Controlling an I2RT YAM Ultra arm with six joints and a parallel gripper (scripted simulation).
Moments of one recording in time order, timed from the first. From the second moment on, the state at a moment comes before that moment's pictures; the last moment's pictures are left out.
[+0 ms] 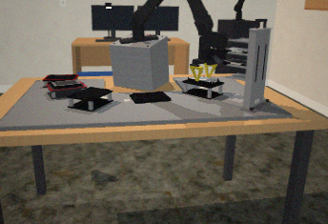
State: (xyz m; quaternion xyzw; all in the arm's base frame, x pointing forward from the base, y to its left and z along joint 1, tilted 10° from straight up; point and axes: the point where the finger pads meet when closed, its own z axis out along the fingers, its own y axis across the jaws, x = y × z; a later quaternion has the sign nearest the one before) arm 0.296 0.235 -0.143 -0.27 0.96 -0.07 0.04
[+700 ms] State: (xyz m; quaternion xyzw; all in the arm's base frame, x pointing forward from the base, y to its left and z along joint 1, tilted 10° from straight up) arm 0.296 0.233 -0.153 -0.27 0.96 -0.07 0.04
